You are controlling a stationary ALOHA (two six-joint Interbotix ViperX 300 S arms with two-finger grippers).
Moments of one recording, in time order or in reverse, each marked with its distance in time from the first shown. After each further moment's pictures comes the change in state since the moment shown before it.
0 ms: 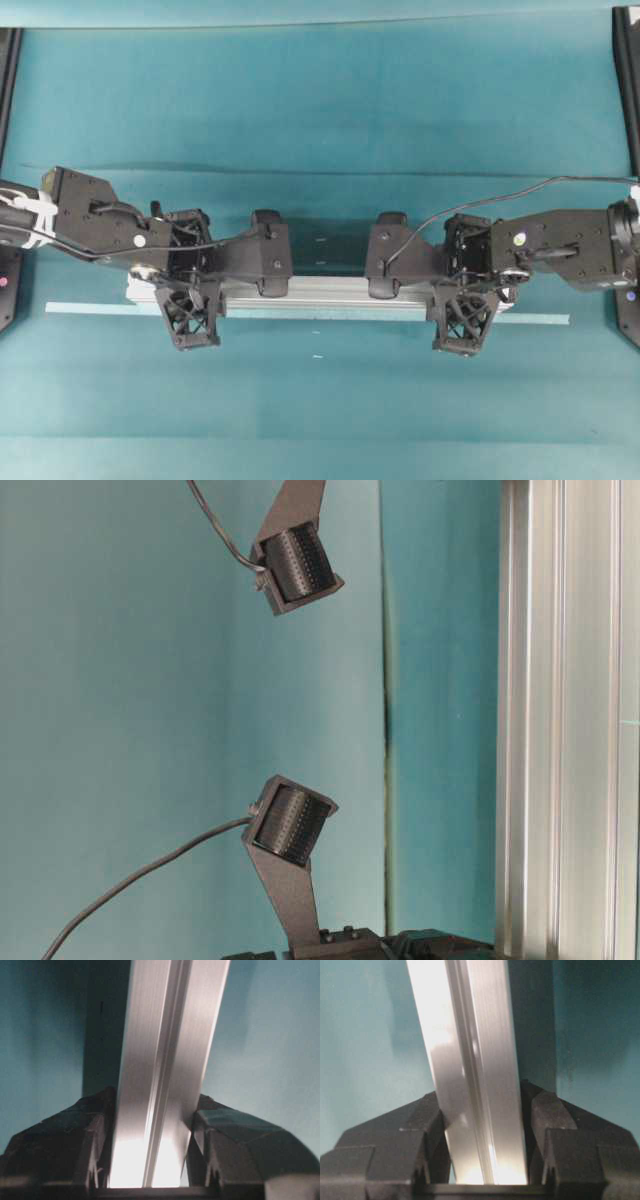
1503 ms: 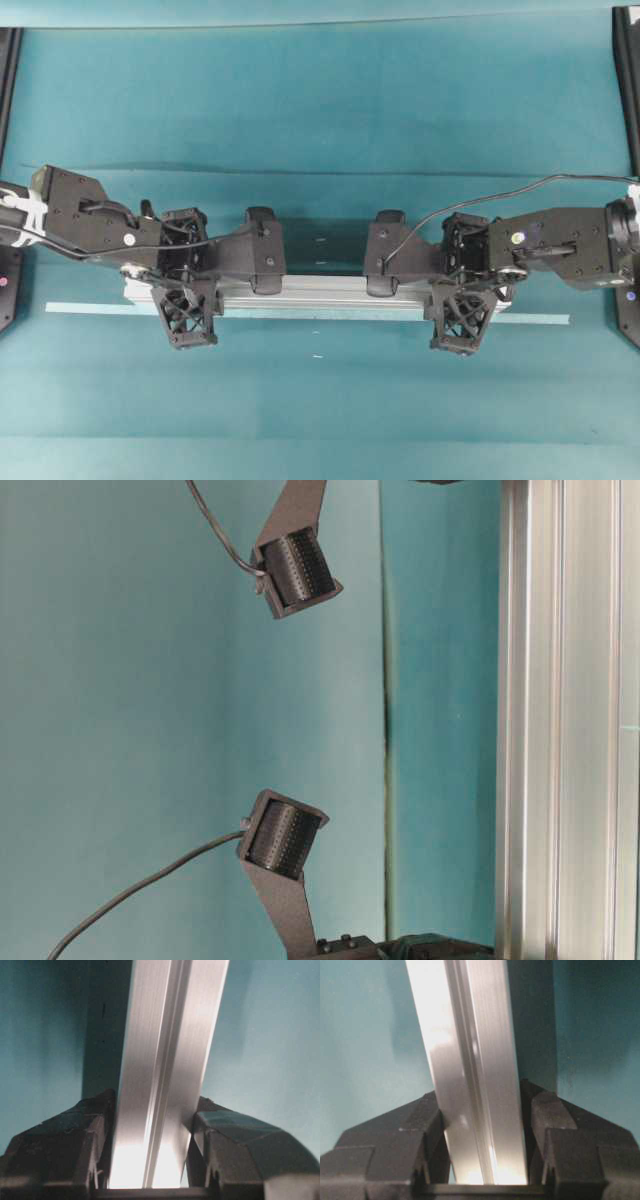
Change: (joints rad) left arm 0.006 -0.020 0.037 0.000 -0.081 0.000; right arm -0.009 0.011 -0.003 0.002 0.000 0.000
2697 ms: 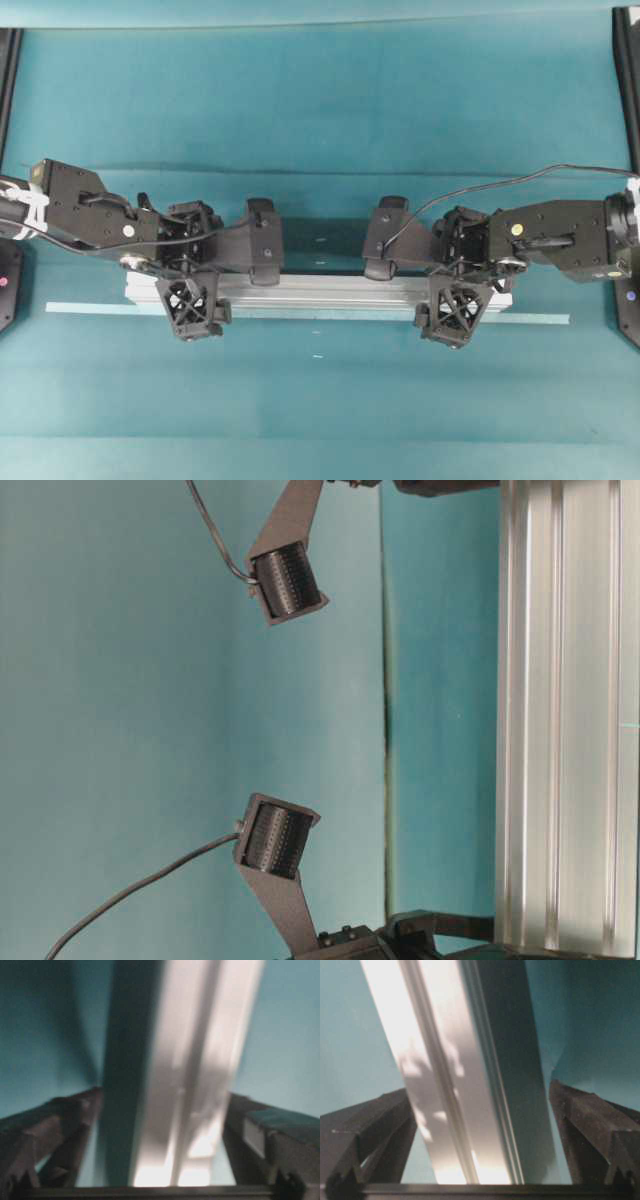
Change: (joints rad) left arm 0.018 0.002 0.025 -0.008 -0.078 0.078; right arm -0.015 -0.002 0.008 0.014 -0.054 0.018
